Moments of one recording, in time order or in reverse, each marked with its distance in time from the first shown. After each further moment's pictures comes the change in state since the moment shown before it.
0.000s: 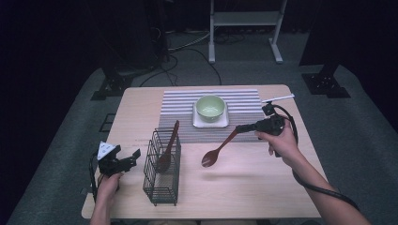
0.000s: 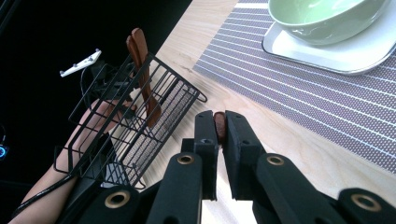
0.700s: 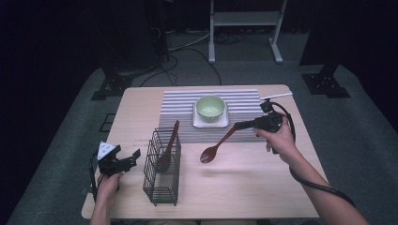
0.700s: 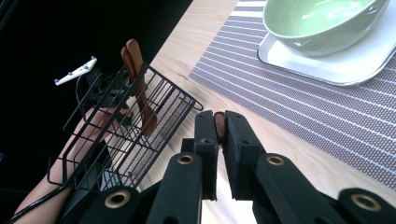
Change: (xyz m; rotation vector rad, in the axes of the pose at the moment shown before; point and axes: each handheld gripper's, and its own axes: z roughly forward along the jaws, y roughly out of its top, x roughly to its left) left arm 0.000 0.000 0.000 0.001 -0.001 0.000; right arm -0.002 0.009 0.004 -0.011 -0.014 0.002
